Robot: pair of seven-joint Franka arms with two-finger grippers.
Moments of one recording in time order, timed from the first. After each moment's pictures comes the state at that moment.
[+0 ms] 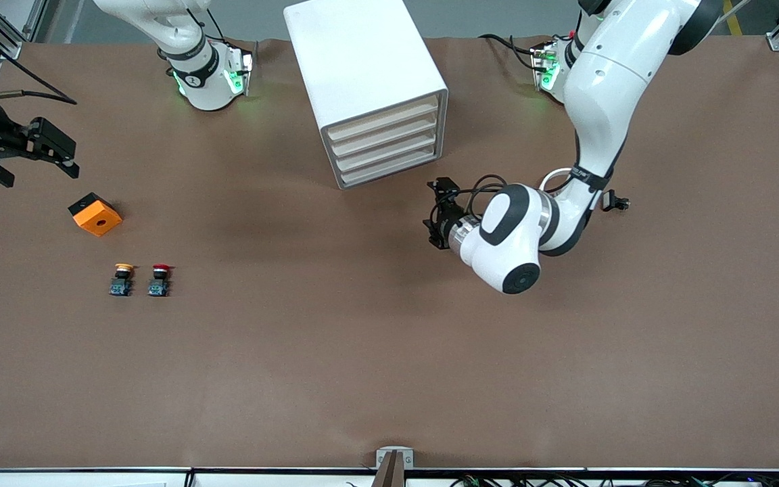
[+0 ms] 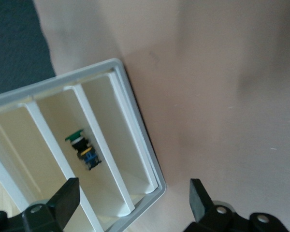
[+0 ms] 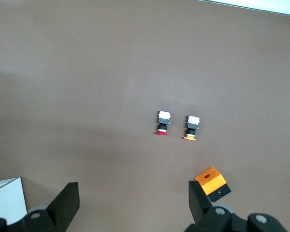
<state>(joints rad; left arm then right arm) -0.35 0.77 -0.22 -1.47 -0.65 1.66 -1.99 0.04 -0.09 0.00 -1.64 -0.01 1.64 -0.12</state>
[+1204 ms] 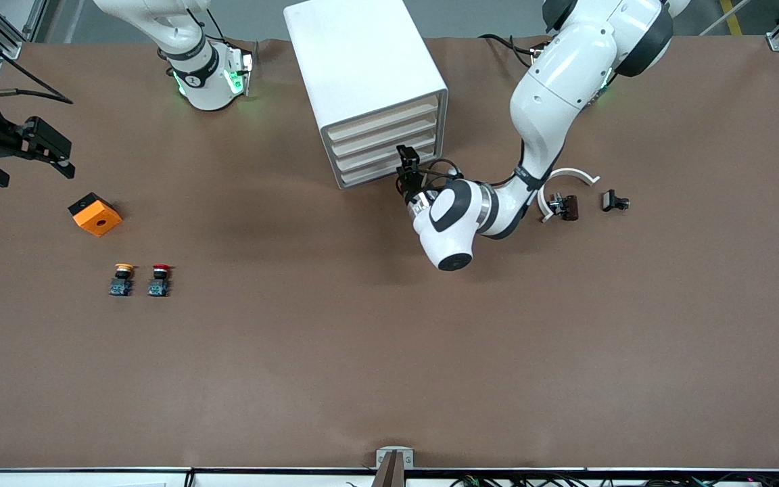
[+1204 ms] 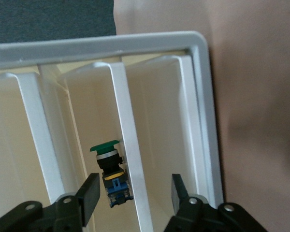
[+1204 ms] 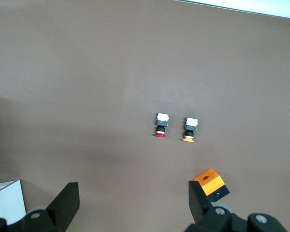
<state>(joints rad) -0.50 0.90 -0.22 -1.50 -0.79 1.55 -2.12 0.04 -0.09 -0.01 -1.63 -0.01 1.64 -0.12</state>
